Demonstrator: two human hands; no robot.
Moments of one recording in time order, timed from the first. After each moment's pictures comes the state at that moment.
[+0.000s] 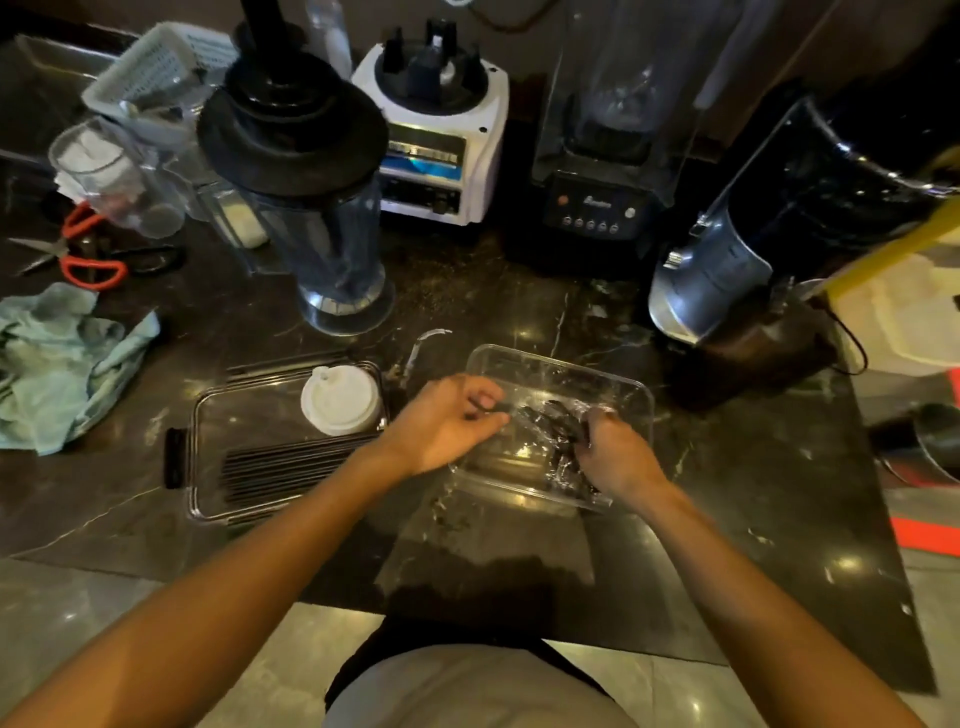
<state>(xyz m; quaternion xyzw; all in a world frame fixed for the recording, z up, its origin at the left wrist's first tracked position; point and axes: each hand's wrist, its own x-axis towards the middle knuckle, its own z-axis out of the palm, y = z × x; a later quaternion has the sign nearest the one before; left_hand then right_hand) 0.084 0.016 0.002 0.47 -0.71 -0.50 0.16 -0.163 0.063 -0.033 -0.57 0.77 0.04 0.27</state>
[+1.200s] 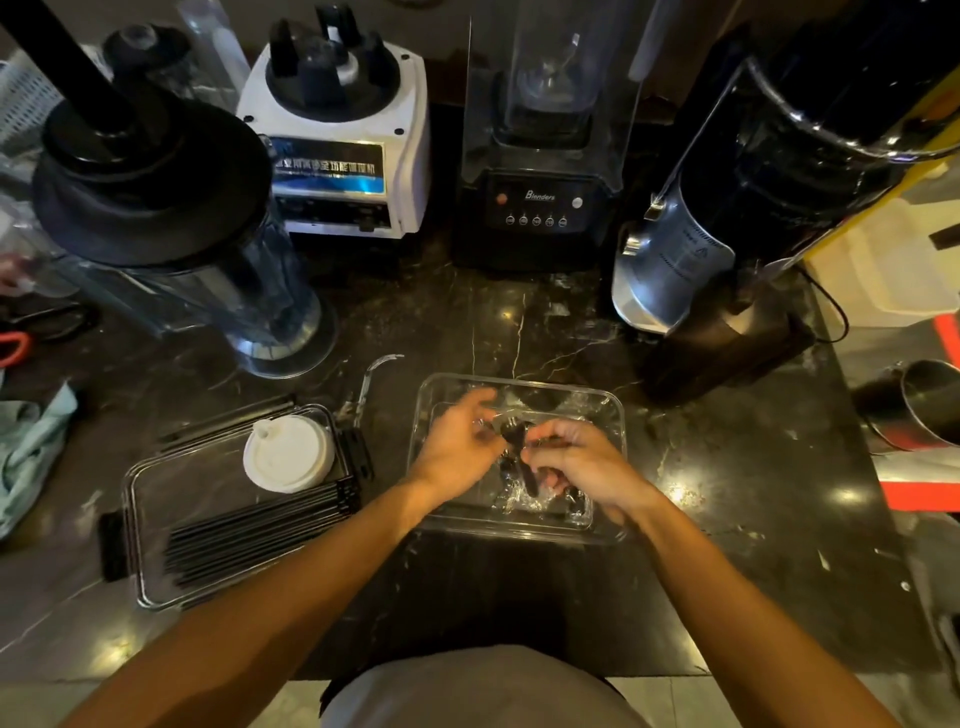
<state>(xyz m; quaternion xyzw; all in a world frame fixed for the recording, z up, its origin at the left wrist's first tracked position) 0.007 -0.011 -0.051 0.51 -0.62 -0.57 0.14 -0.180 0.049 -0.035 -0.33 0.66 -0.27 0.62</state>
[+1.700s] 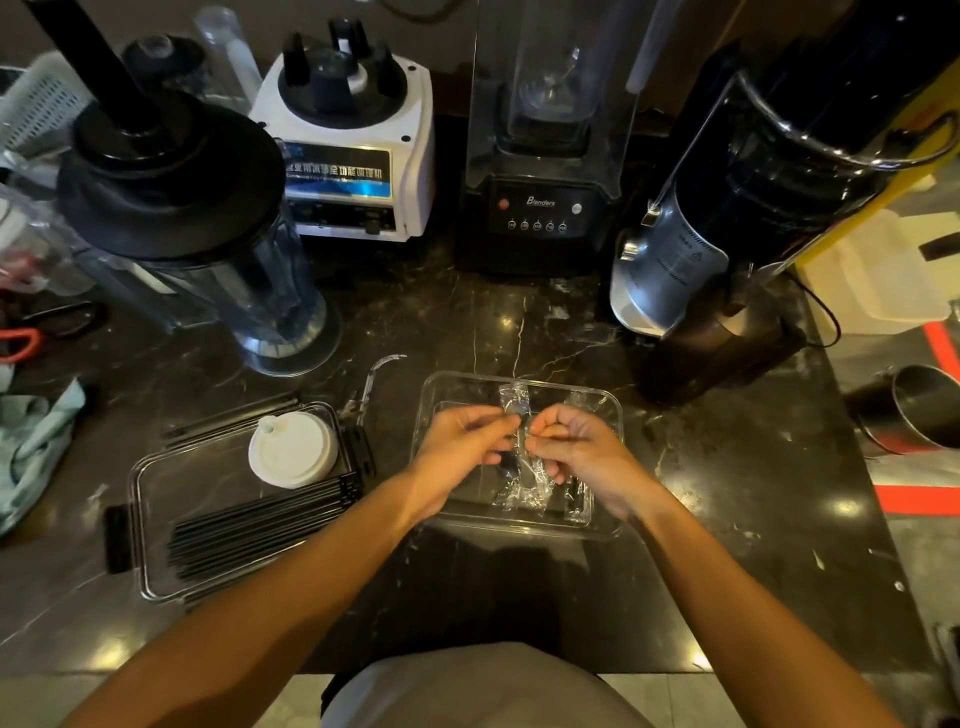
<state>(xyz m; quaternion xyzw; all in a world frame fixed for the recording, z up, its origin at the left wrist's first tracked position) 0.009 0.002 -0.032 0.50 -0.45 -0.71 0.21 -0.182 0.052 -0.026 -0.37 0.60 -0.33 0.63</state>
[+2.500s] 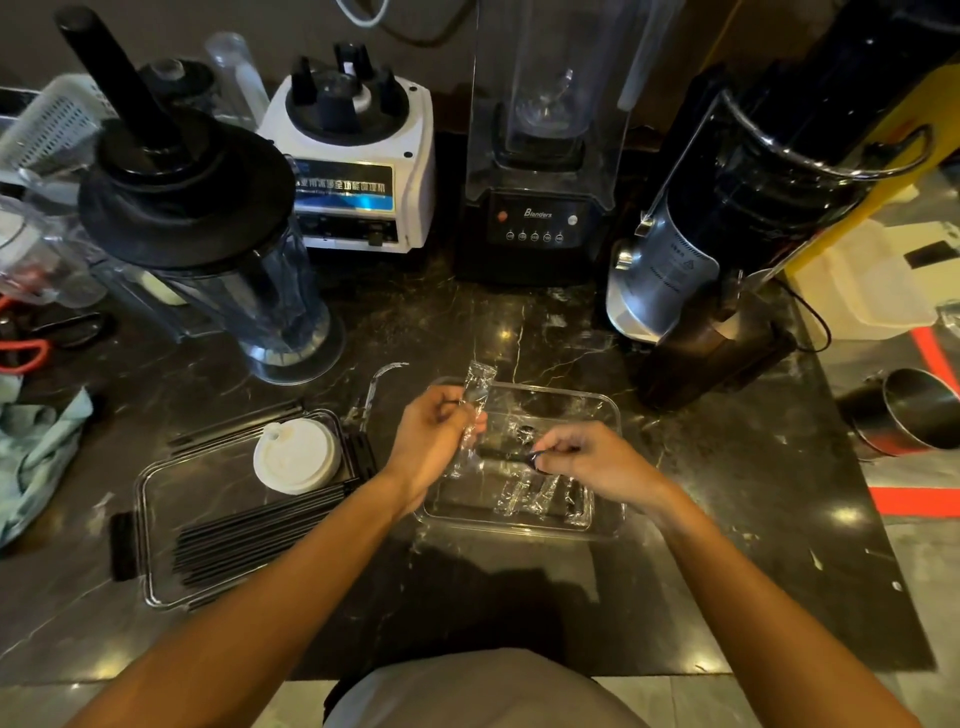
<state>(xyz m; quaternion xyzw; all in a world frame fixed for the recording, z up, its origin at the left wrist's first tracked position) 0.032 -0.010 -0.026 0.53 -0.43 -0.67 0.29 -0.192 0.052 -0.016 -0.51 0.67 -0.16 0.52</state>
